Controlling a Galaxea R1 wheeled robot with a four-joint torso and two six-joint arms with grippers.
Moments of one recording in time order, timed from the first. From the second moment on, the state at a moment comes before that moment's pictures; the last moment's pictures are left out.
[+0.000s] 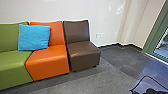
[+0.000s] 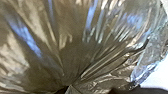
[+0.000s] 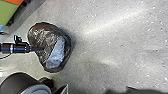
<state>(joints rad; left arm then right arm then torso) 0.86 2.84 -2.50 -0.33 0.49 -0.11 -0.65 2.22 -1.68 0.44 -0.70 -0.09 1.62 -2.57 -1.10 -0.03</state>
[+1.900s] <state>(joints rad) 0.91 2.88 -2.57 -0.34 0.42 -0.10 -0.66 2.23 -1.69 0.44 -0.70 -0.09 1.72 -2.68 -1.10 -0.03</state>
